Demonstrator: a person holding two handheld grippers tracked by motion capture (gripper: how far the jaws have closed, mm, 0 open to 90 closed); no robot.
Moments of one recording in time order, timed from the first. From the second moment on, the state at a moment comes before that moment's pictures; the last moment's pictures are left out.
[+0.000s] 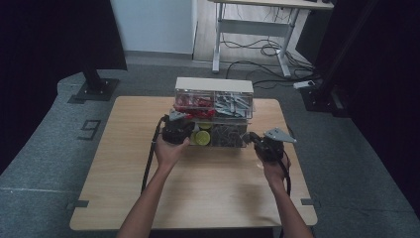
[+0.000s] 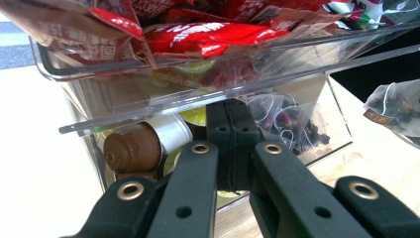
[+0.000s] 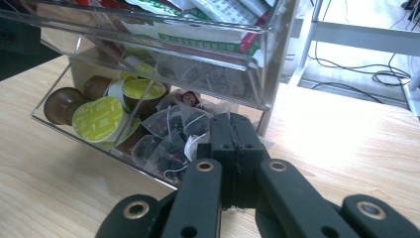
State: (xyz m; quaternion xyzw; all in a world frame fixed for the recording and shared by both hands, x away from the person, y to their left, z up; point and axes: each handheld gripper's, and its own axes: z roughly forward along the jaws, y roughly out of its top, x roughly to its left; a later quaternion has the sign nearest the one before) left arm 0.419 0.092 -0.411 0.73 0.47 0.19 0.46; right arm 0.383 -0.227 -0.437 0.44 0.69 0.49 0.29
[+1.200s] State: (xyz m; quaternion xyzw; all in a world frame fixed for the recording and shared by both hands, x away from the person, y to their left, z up) left arm 0.419 0.090 -0.411 0.73 0.47 0.19 0.46; right arm 0.370 -0.259 -0.440 0.46 0.68 0.49 0.30
